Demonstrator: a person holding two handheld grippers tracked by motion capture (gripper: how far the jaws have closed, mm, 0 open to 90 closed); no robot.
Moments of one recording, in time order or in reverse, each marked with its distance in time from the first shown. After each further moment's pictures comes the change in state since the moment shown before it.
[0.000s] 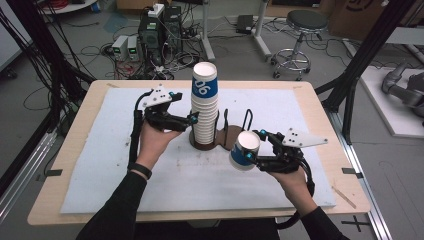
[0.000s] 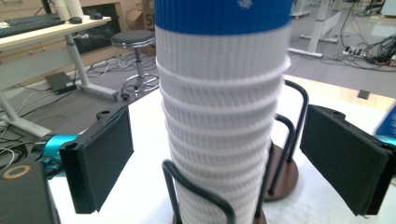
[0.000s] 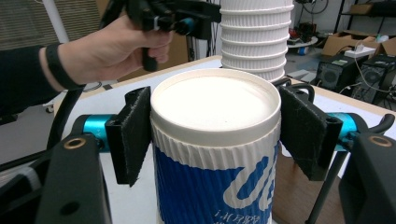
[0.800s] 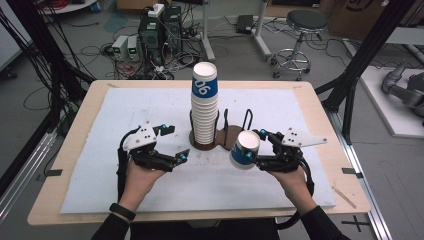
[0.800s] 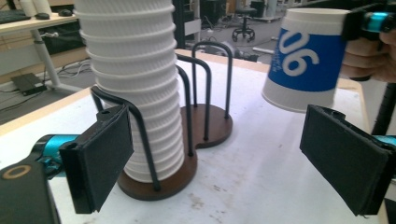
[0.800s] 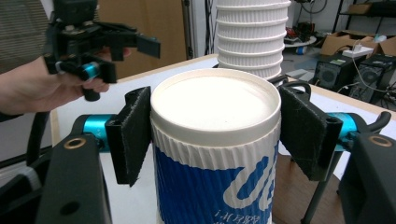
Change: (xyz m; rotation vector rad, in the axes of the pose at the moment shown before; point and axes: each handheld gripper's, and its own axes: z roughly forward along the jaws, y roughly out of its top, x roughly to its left) left arm -0.055 -0.054 -0.059 -0.027 -0.102 -0.012; right arm -0.003 -0.002 0.002 0.001 -0.006 -0.006
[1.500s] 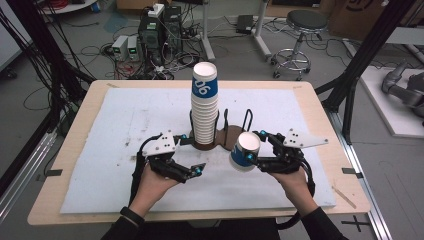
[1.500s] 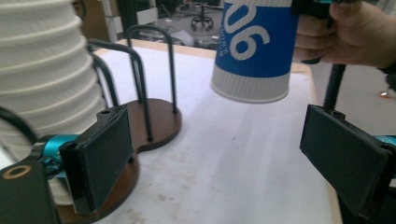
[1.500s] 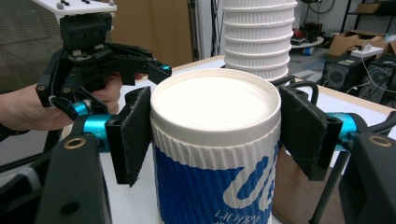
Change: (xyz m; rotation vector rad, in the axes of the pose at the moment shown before) left arm -0.023 -0.006 0.035 0.046 -0.189 0.011; right arm 0.001 -0.001 -0.003 -0.006 0.027 0.007
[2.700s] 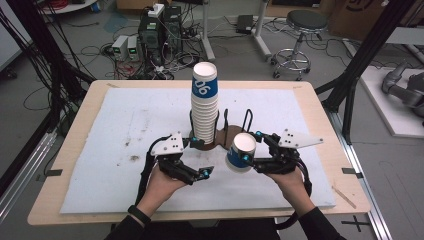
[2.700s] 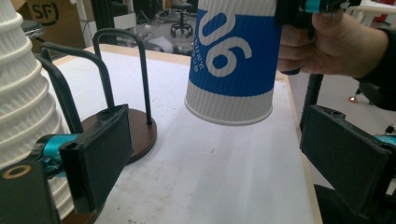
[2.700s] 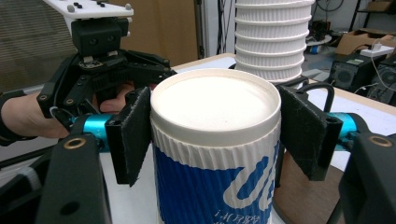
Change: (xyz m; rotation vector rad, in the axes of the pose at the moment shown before) left arm -0.003 -0.002 0.018 -0.031 -0.084 -0.012; right arm 0.005 0.001 0.008 0.012 0.026 -0.006
